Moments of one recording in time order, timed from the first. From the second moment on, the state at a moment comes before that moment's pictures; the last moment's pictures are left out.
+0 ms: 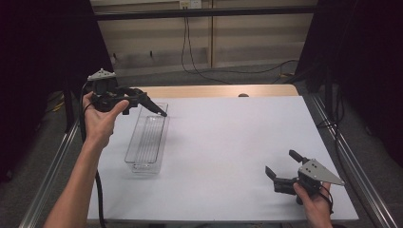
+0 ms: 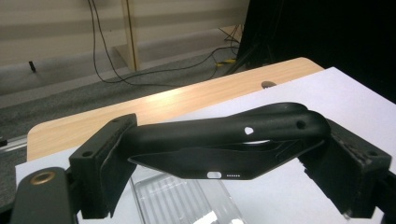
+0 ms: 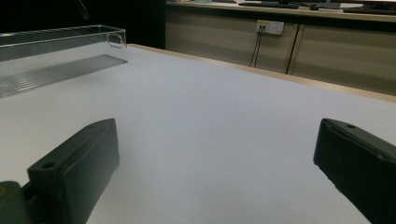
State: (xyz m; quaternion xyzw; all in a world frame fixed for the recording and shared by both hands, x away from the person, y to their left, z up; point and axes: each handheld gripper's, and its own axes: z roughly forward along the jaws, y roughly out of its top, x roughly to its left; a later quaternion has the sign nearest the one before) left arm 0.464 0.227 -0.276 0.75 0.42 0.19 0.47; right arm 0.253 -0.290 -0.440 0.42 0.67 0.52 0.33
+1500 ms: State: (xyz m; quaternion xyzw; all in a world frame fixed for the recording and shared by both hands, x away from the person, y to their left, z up) left arm 0.502 0.210 -0.305 0.74 0.48 0.22 0.41; right arm 0.253 -0.288 -0.441 0.41 0.67 0.52 0.33
